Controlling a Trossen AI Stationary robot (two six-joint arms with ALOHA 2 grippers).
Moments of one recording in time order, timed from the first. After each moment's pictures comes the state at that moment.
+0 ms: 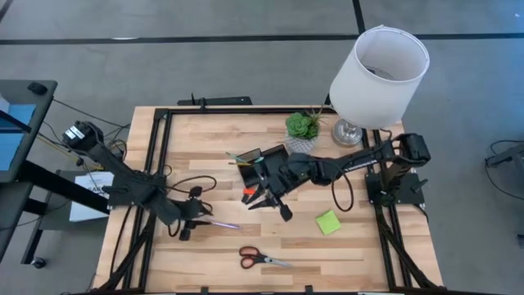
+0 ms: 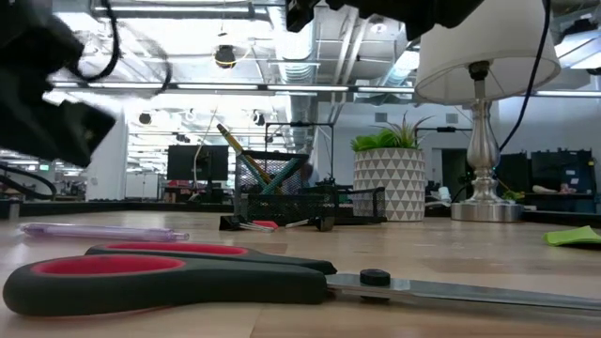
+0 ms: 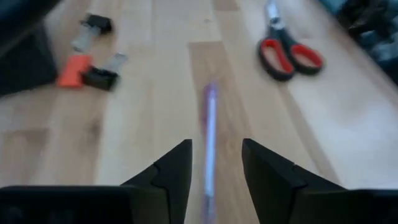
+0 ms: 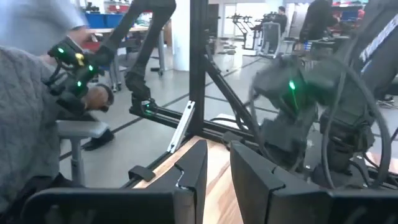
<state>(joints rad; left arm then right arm) -0.67 1.07 0.19 0.29 -0.38 -0.37 0.11 1.71 1.05 0.58 -0.46 -0.10</state>
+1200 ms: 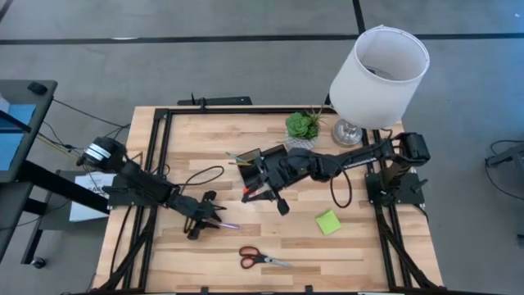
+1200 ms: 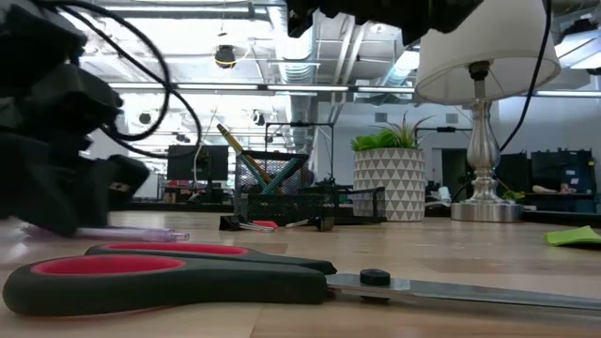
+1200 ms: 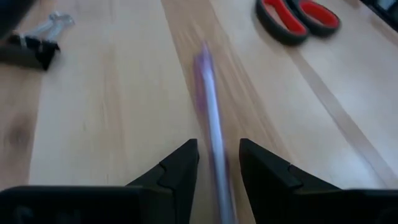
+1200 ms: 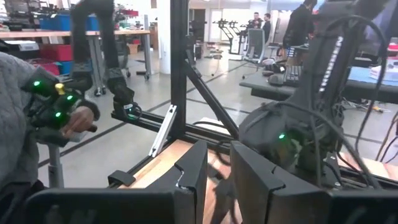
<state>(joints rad) -0.43 1.58 0.18 0.73 -0.04 -0.21 0.06 1.71 1.05 0.61 -0.44 -0.11</state>
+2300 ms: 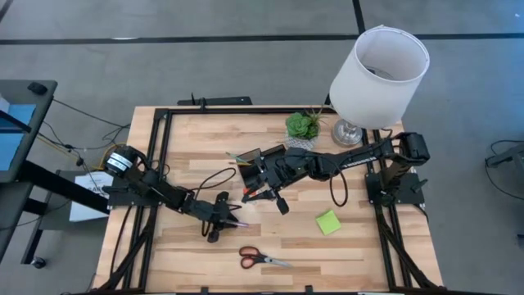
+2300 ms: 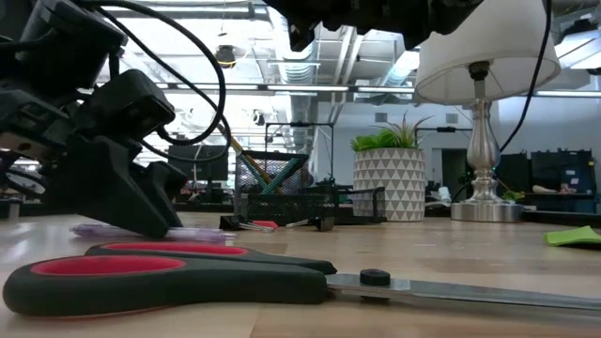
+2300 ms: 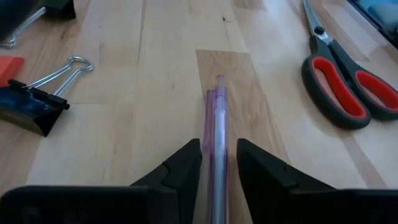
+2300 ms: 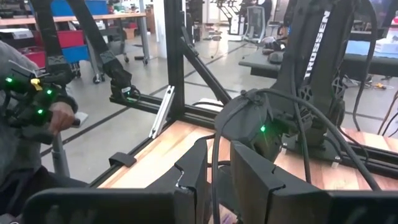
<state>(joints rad) -0.39 1.81 0.34 0.82 -0.14 -0.31 0.06 1.71 1.05 0.52 -0.44 -0.11</state>
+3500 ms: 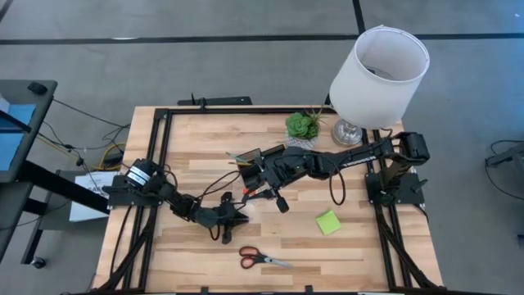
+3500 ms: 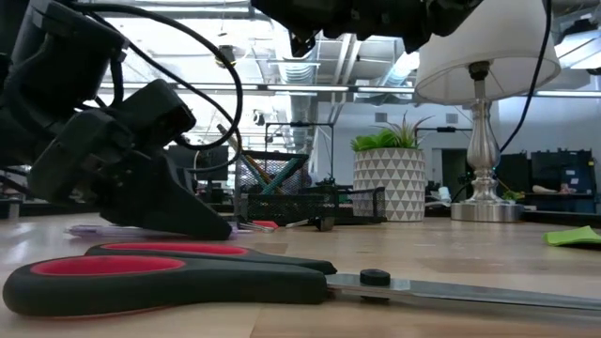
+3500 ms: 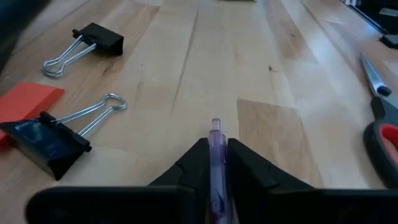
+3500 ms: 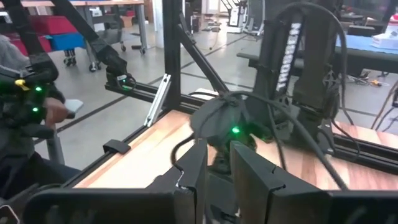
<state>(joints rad) -0.45 2.04 0.45 1.02 -0.36 -0.42 0.04 1.71 1.05 0.48 -0.44 -0.17</state>
